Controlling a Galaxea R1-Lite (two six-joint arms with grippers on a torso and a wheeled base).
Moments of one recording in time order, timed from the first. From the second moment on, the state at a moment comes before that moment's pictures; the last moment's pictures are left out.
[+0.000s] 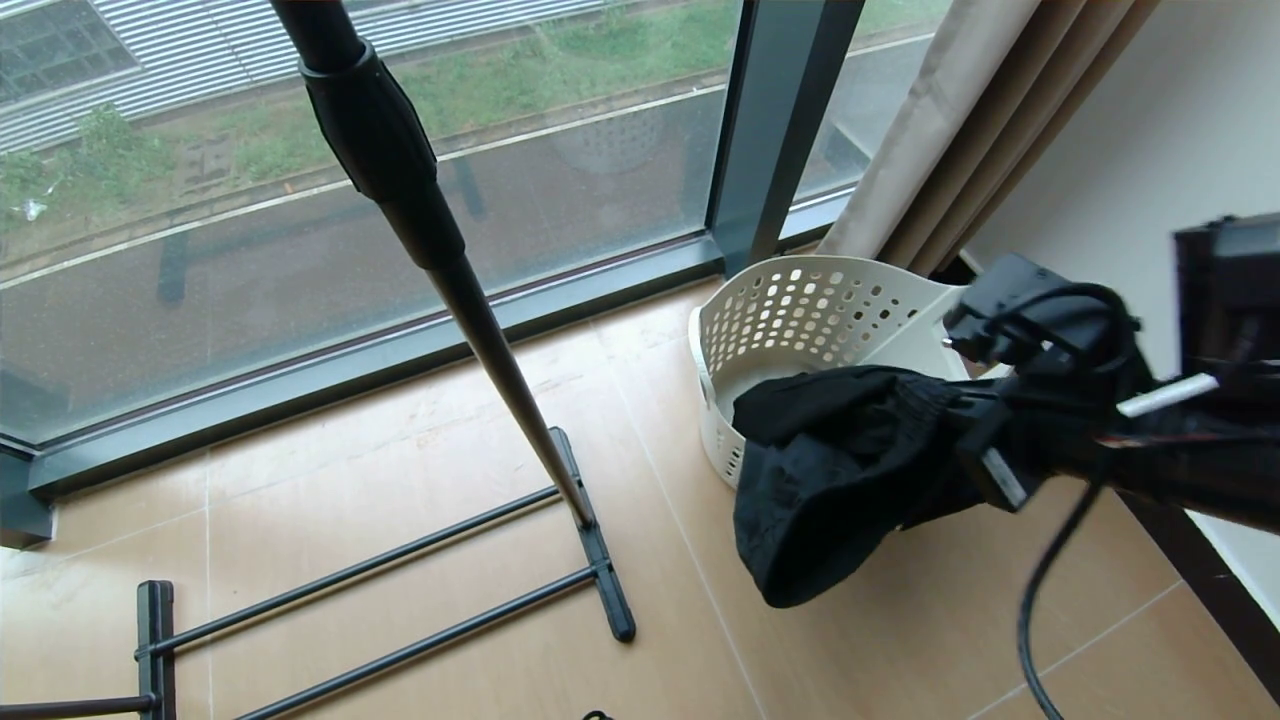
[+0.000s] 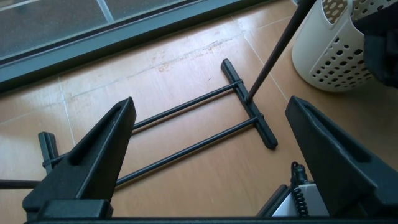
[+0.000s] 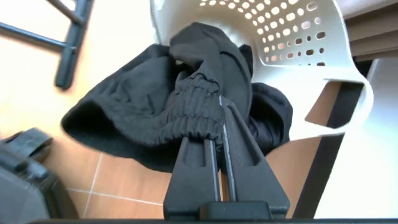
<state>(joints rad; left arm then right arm) 0.00 0.00 0.00 0.00 -0.04 0.03 0.54 1.41 -0.89 -0.06 -0.27 -0.41</state>
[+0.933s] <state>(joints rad) 0.00 0.00 0.00 0.00 -0.05 0.04 0.61 1.10 -0.61 -0.13 -0.26 -0.42</state>
